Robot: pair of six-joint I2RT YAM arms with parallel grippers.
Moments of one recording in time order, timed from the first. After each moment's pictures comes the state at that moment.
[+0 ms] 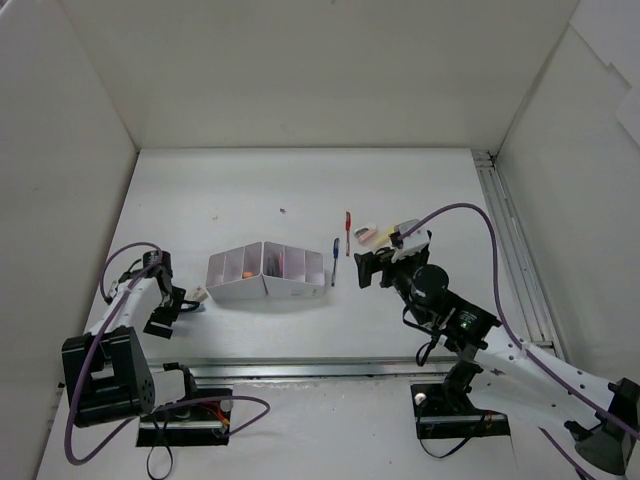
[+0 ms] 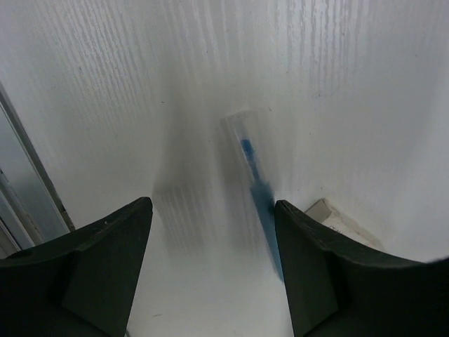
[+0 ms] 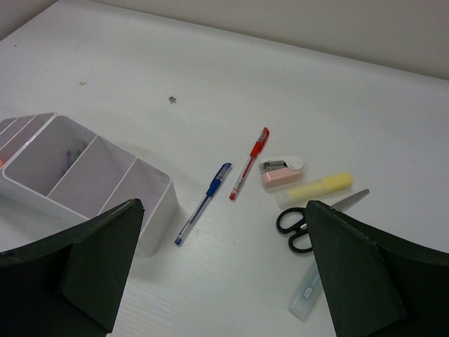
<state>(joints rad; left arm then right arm) 0.19 1.24 0.65 -0.78 -0.34 -1.21 0.86 0.79 0.58 0.08 0.46 0.09</state>
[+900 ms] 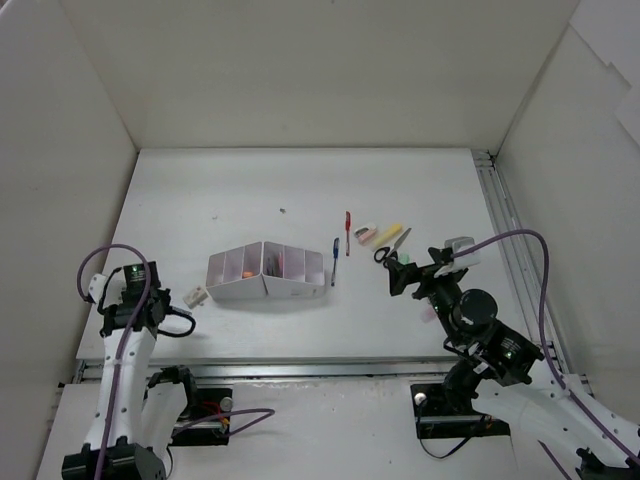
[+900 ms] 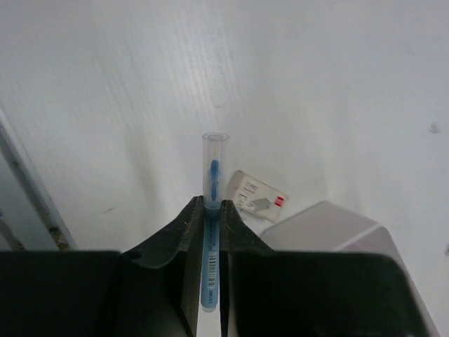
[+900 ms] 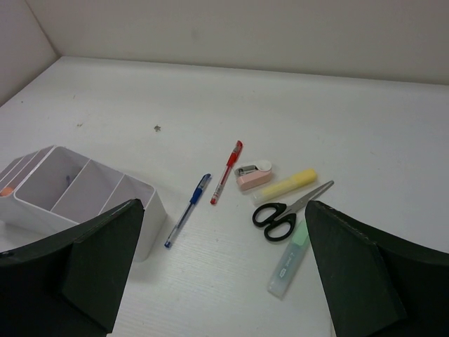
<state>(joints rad) 0.18 0.82 0.63 -0.82 -0.42 -1.15 0.86 0.47 0.54 -0.10 0.55 0.13</state>
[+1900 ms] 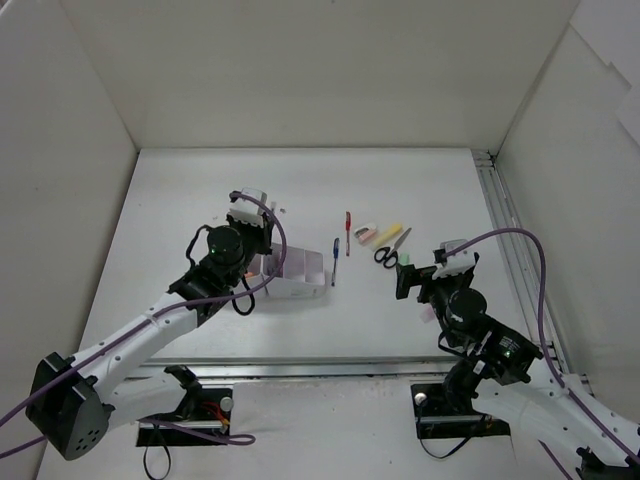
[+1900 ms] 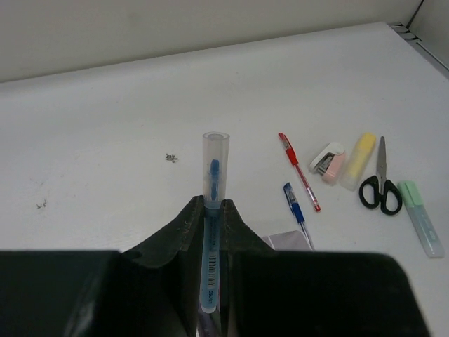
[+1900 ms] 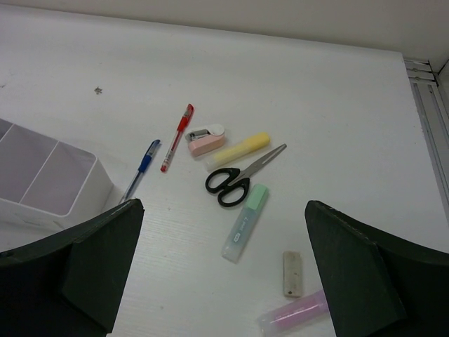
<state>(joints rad) -0.64 1.09 0.80 0.16 -0.26 -0.10 0.86 0.47 0.54 -0.25 0.65 0.11</state>
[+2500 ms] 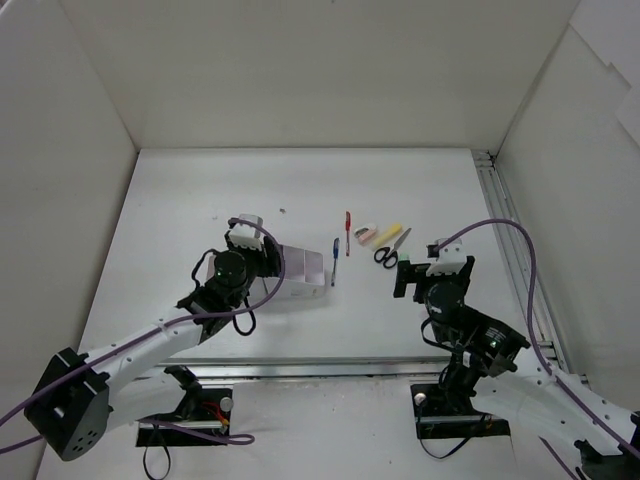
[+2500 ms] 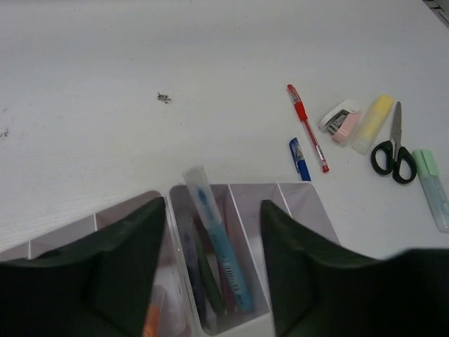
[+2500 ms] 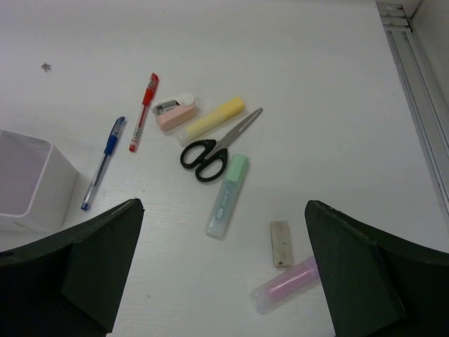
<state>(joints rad) -0.65 1.08 0.54 0.34 -0.31 -0.23 0.86 0.55 0.54 -0.33 0.76 0.23</state>
